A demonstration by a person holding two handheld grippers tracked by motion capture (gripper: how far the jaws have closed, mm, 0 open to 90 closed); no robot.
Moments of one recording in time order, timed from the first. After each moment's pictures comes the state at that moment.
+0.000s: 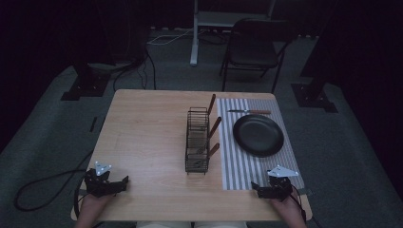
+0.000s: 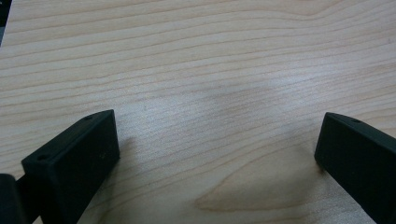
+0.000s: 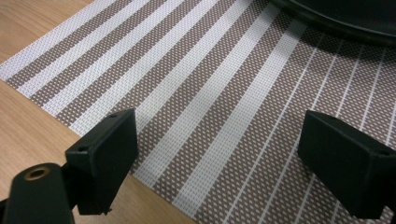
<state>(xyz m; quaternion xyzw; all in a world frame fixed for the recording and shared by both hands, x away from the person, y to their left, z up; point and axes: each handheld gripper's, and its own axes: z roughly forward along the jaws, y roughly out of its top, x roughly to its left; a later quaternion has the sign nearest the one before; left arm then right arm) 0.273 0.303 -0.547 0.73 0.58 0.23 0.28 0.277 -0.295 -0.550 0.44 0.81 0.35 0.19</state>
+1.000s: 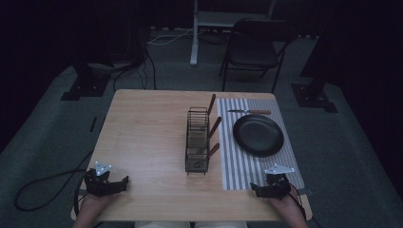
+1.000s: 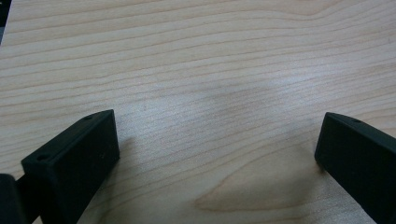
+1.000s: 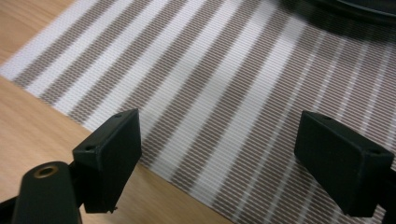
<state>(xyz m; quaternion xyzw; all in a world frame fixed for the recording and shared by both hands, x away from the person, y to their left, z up) 0.273 0.303 -0.547 0.73 0.58 0.23 0.29 0.278 -0.284 -0.539 0.47 0.81 0.30 0.16</state>
